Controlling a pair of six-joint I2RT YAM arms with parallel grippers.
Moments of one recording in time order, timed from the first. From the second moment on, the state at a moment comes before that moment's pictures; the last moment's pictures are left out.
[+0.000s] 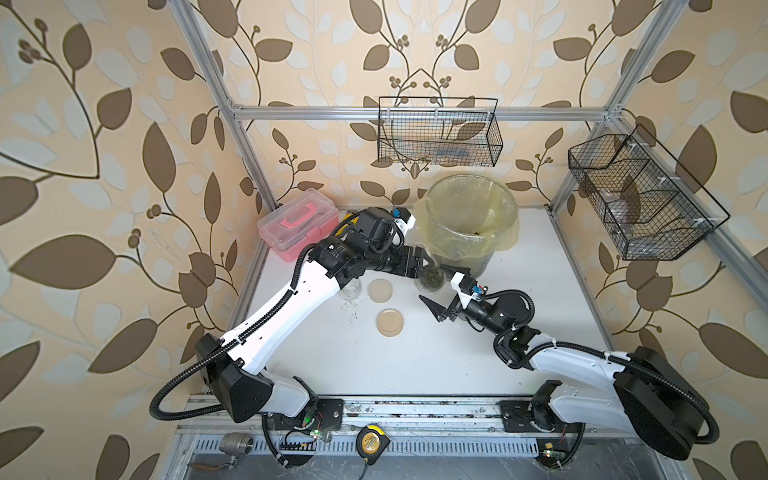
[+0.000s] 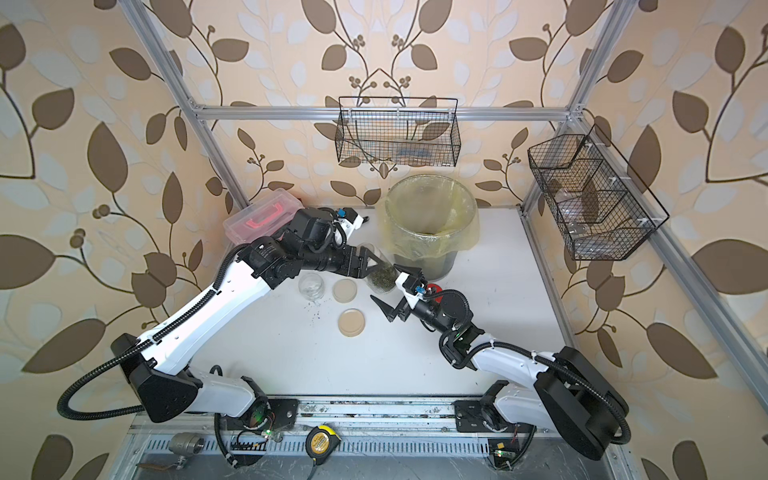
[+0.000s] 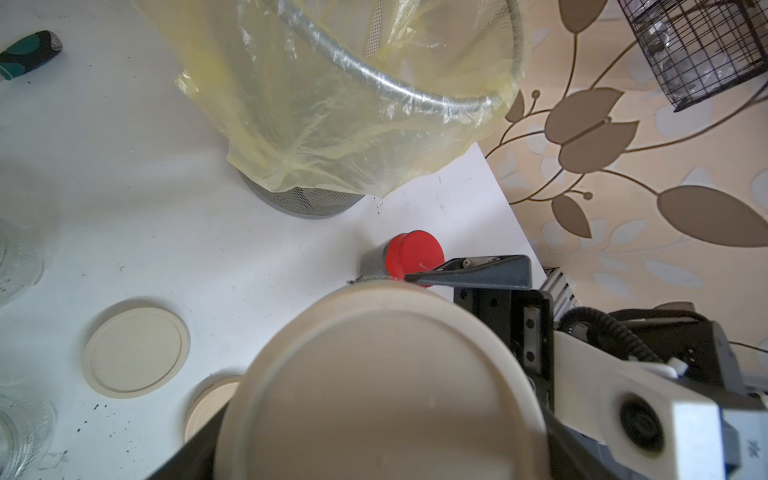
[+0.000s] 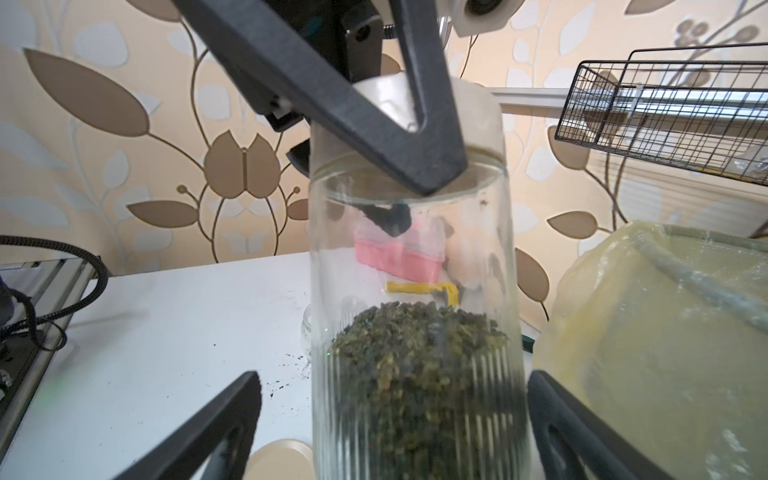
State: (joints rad) left arm -0.64 1.40 1.51 -0.77 0.33 -0.43; right arm 0.67 1.24 0.39 0.98 -0.24 -0.12
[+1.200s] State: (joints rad) left arm -0.62 1.35 1.50 -0.65 0.44 -0.42; right arm 0.60 1.33 0.46 1.10 -0.31 0.02
